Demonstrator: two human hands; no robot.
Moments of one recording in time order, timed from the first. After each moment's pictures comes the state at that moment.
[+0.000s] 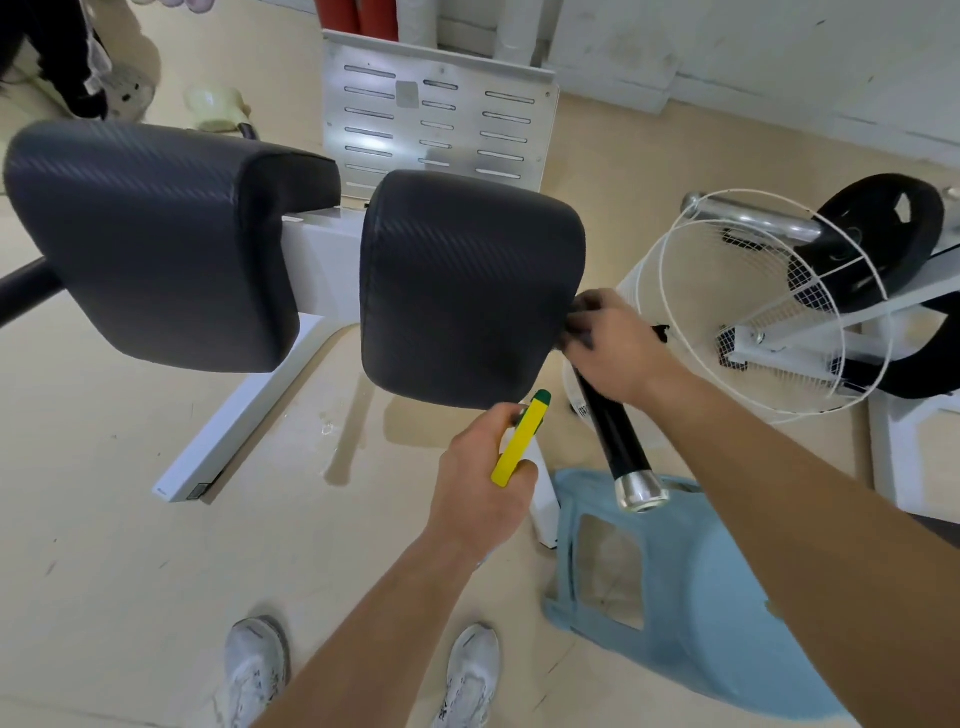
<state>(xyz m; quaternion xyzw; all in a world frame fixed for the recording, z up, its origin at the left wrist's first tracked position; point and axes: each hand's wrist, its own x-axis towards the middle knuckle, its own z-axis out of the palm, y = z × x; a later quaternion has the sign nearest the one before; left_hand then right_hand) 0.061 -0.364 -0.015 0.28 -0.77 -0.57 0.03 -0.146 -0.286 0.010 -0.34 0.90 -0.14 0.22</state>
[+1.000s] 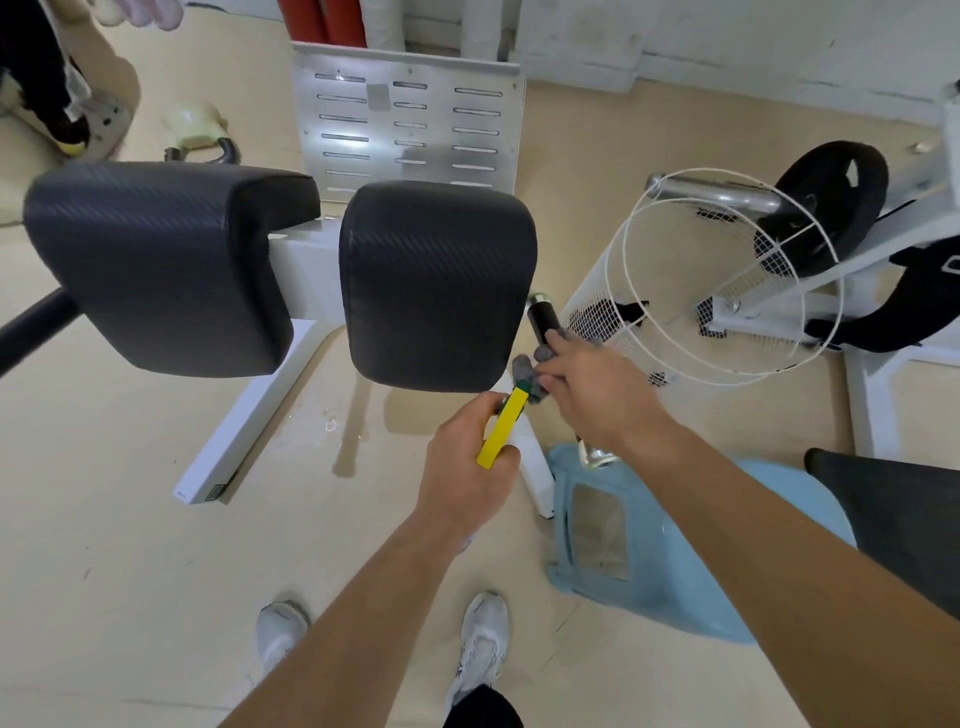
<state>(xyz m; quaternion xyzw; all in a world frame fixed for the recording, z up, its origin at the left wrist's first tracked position) 0.069 -0.358 0.013 0.27 -0.80 -0.54 0.01 -0.078 -0.254 0.057 -0.39 0.89 -0.05 0.22</state>
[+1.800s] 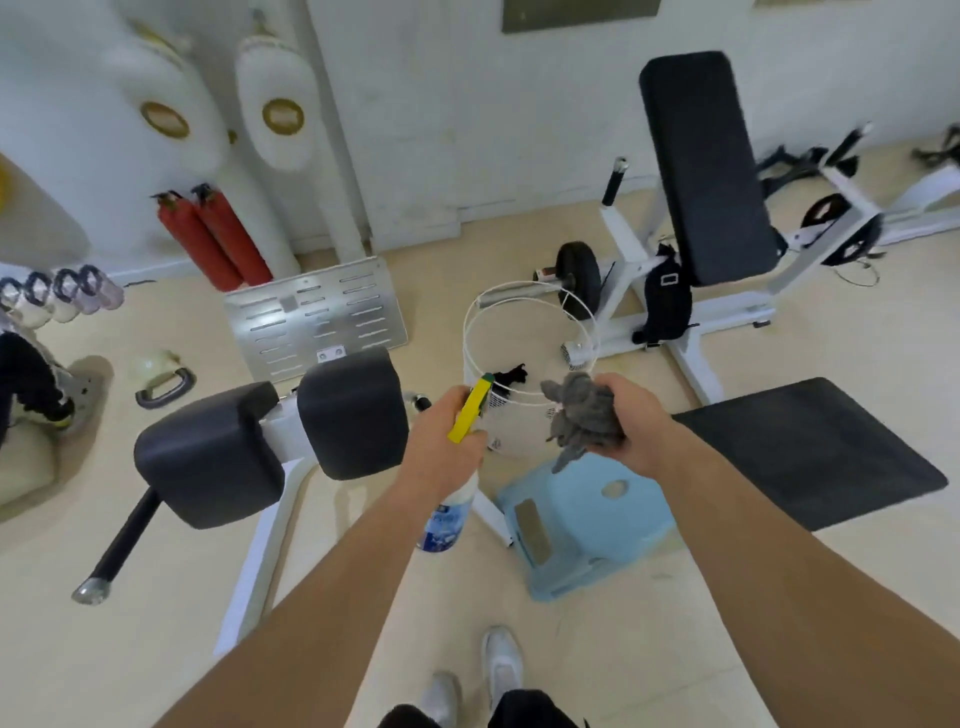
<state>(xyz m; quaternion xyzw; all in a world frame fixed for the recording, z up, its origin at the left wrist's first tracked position) 0.078 -0.277 0.326 0.11 -0.85 -0.50 -0.07 0.013 -0.054 0.337 0.30 0.63 -0.67 0.26</state>
